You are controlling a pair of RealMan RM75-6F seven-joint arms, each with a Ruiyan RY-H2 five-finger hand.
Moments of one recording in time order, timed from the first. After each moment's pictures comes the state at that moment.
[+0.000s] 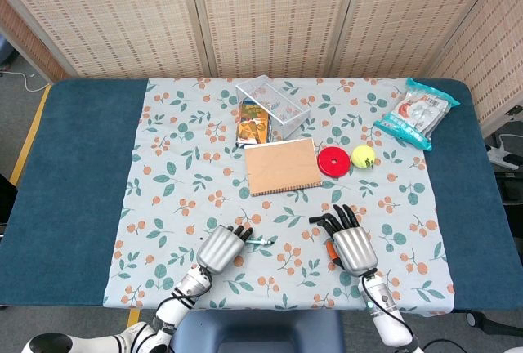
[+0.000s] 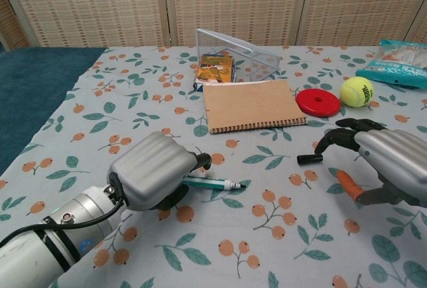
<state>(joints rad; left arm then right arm) -0.58 -2.02 -0.05 -1.10 1.53 1.15 0.69 0.29 -1.70 0.03 -1.41 -1.45 1.26 -0.36</state>
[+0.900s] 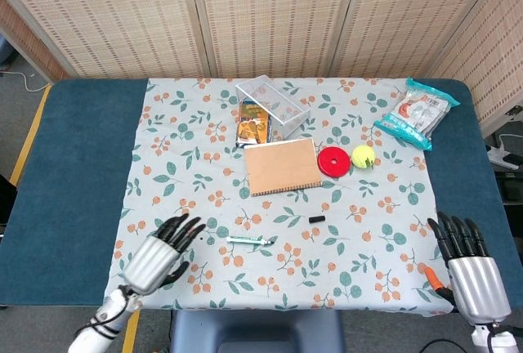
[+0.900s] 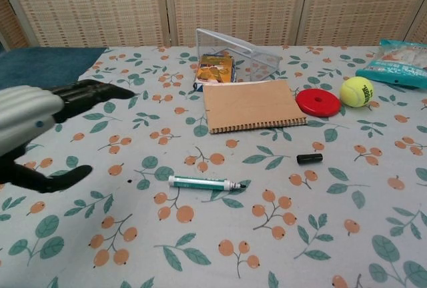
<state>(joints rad) -0.39 -1.42 0.13 -1.70 1.68 1.41 0.37 0.01 -1.10 -0.13 -1.83 -1.65 1.67 -0.34</state>
